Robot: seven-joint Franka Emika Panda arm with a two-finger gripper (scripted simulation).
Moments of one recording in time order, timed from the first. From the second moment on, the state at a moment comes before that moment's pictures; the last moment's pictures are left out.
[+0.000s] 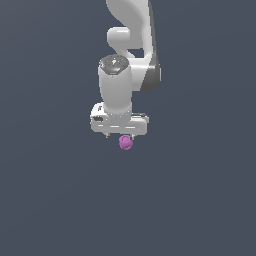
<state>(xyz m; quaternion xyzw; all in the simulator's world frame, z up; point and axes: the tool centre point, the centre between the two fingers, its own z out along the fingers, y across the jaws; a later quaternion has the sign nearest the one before) 0.005 -0.031 0.178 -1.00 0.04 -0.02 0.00</state>
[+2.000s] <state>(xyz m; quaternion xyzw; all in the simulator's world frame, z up) -0.058 -0.012 0.083 -0.98 -0.20 0.00 0.00</state>
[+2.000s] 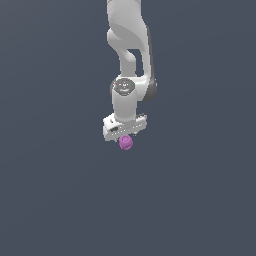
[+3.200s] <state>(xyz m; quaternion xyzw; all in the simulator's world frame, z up) -0.058 -0.012 0.041 -0.98 -0.20 0.00 0.00</state>
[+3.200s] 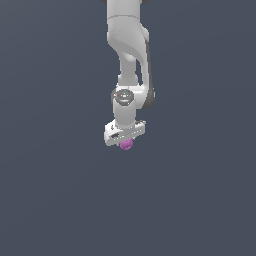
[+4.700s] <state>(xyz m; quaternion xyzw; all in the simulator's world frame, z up) -0.026 0.180 0.095 -0.98 -0.20 0.00 0.00</state>
